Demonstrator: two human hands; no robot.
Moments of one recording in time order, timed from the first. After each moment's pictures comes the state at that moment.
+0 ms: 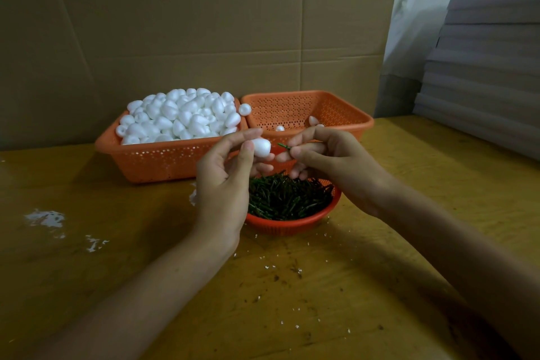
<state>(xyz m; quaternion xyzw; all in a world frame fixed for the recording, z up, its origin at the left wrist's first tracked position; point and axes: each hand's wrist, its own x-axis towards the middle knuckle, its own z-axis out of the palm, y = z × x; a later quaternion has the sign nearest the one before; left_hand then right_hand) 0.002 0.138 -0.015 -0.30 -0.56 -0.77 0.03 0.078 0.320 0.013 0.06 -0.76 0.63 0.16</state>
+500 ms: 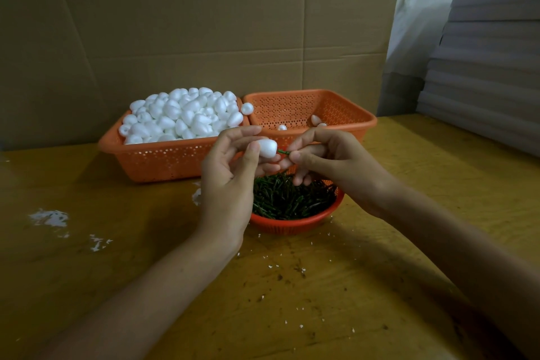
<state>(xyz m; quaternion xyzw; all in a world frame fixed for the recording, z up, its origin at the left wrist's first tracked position) 0.006 0.137 -0.012 -0.31 -0.55 -0.78 0.03 0.079 0.316 0.015 0.07 -0.78 0.60 0.16</state>
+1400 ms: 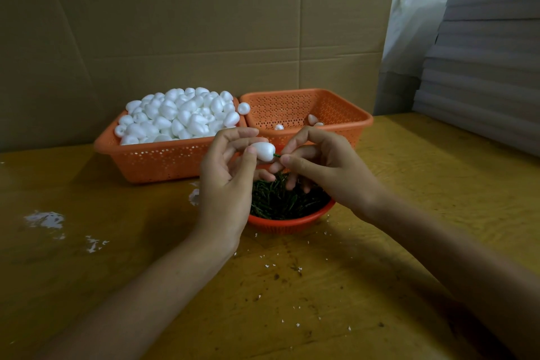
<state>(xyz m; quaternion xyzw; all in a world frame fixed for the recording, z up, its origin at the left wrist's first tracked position) 0.008 0.136 -0.012 -0.31 -0.57 -0.76 0.03 0.081 0.304 0.011 0.08 -0.80 0.55 0.20</state>
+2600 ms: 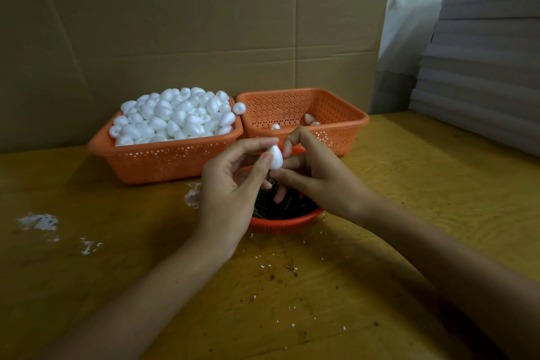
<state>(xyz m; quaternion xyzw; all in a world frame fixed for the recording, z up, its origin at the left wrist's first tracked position) 0.007 0.137 -0.019 -0.39 -0.58 -0.71 0.04 0.083 0.295 0.006 0.09 -0.84 0.51 0.17</state>
